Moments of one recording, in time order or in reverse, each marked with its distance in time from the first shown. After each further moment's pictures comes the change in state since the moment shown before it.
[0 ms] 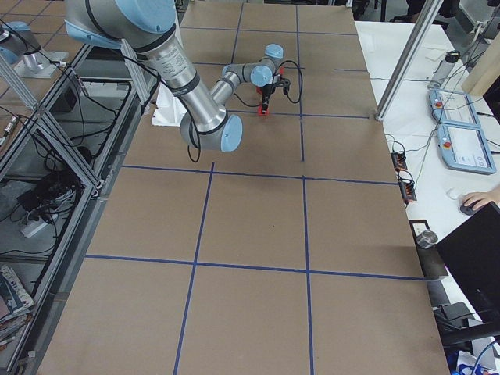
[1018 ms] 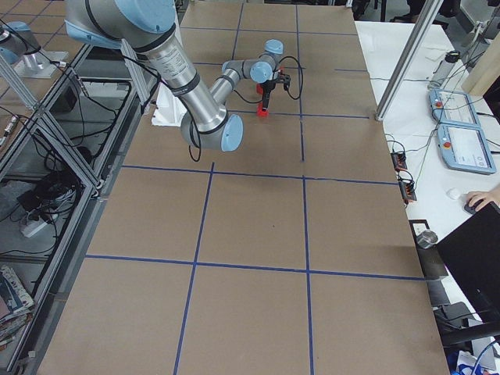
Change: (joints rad) left arm 0.000 0.002 0.002 0.000 0.004 0.000; right arm 0.025 0.007 0.078 -0.049 0.001 0.001
